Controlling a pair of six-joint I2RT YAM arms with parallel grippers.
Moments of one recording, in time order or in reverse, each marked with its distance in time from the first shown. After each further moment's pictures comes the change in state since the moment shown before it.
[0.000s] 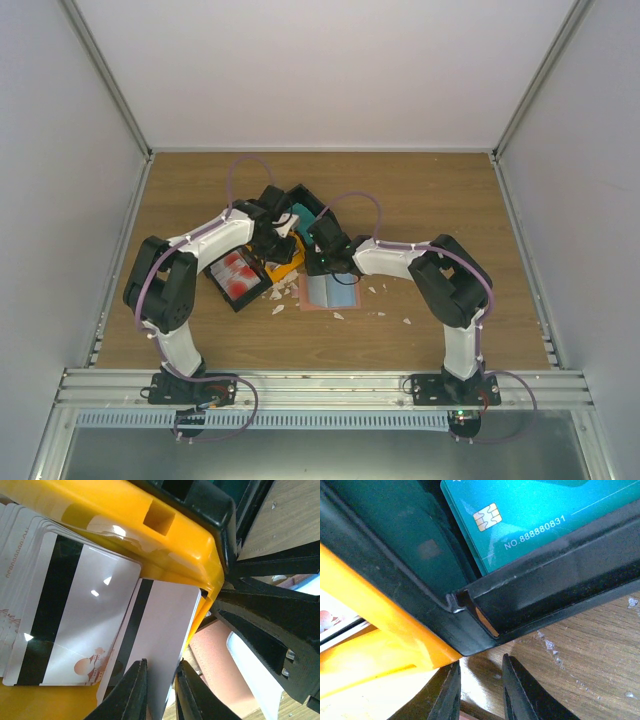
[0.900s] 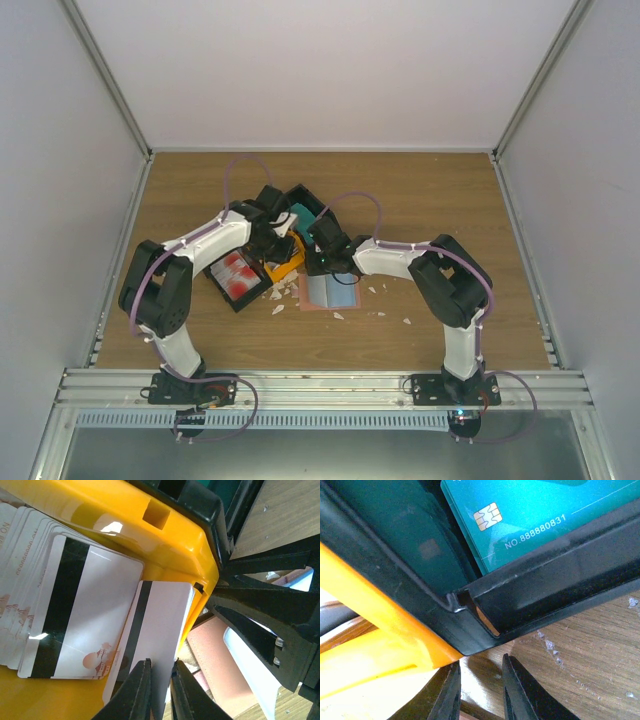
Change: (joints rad) left arm 0.000 -0.036 -0.021 0.011 -0.003 0.001; right arm 0.000 0.000 0.000 0.000 -0.003 0.000
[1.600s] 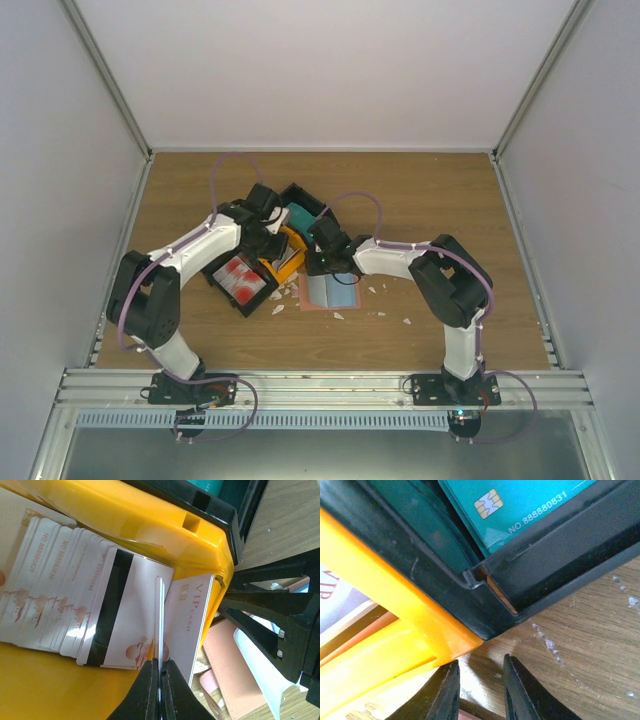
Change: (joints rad) left arm 0.027 -0.082 -0.041 0.027 -0.039 -0.011; right arm -0.002 -0.002 0.000 0.000 0.000 0.001
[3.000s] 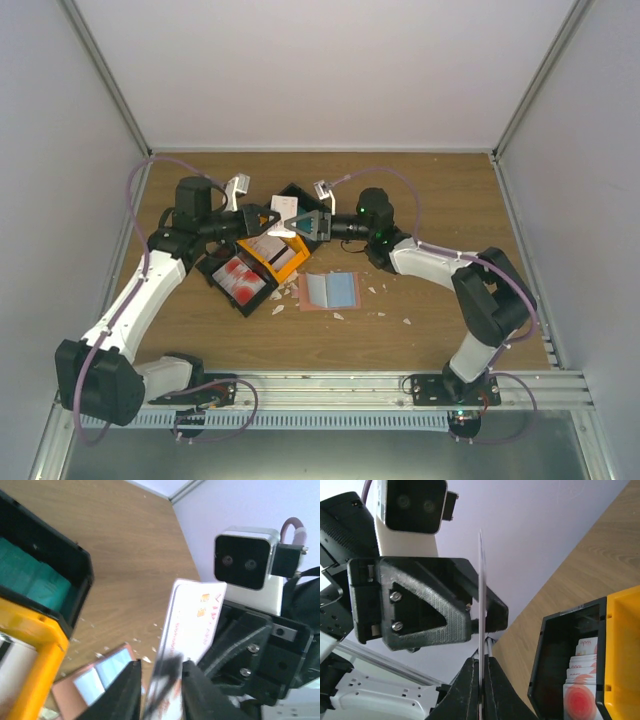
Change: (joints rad) left arm 0.225 -0.463 -0.198 0.402 0.546 -0.363; right arm -0.156 -0.243 -0.175 0.885 -0.818 0.361
